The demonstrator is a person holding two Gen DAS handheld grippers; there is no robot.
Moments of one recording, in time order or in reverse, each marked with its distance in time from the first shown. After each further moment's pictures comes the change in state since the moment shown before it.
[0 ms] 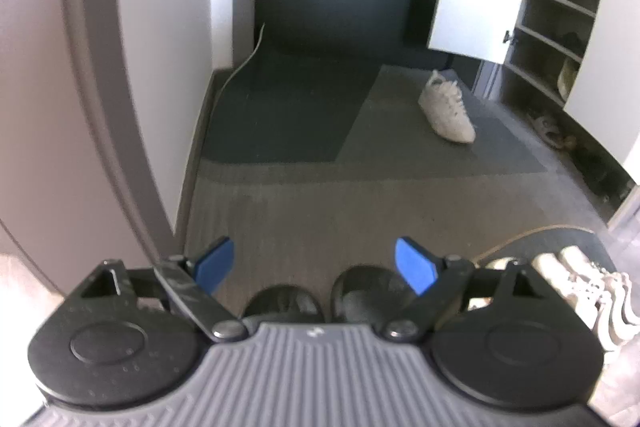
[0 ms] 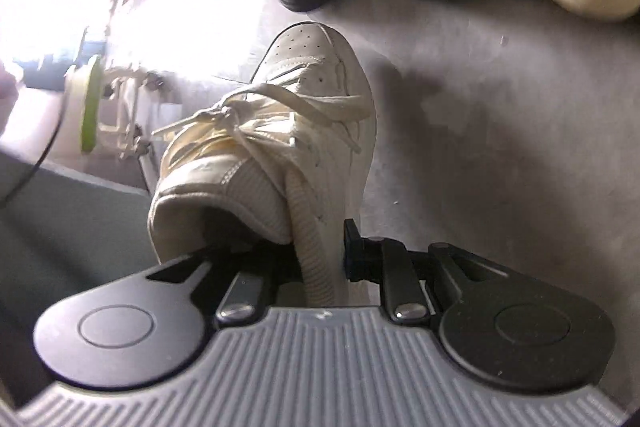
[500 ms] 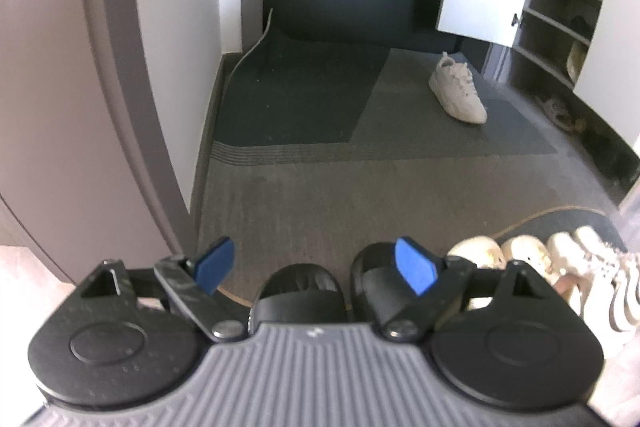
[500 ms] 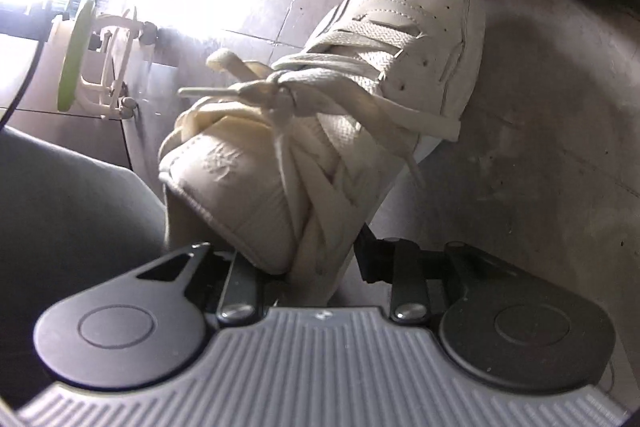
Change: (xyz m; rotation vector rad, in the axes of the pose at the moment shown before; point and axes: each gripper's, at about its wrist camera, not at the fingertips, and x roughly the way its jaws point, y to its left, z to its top) left arm 0.005 0.000 -0.007 0.043 0.031 0.043; right arm 0.068 0.081 0.010 -0.155 0.078 -0.079
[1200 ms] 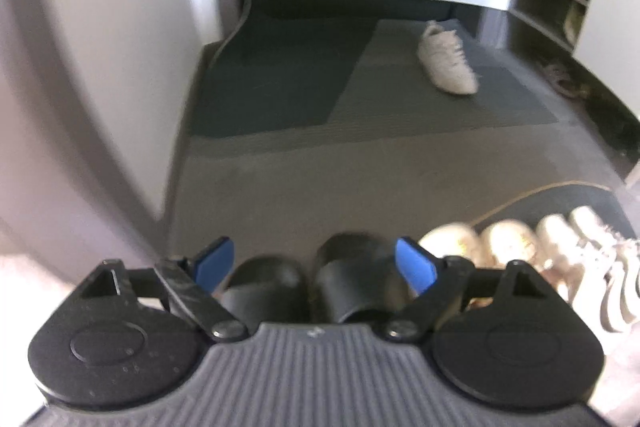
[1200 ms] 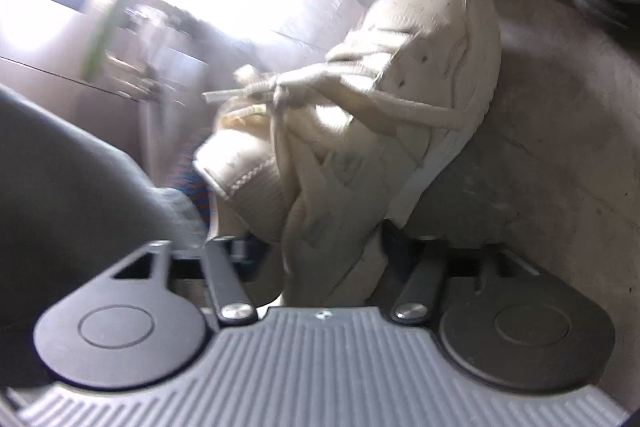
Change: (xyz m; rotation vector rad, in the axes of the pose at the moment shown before) left arm 0.017 -0.096 0.048 0.086 0.065 0.024; right arm -0.008 -0.017 -0.018 -0.138 -0.124 0.113
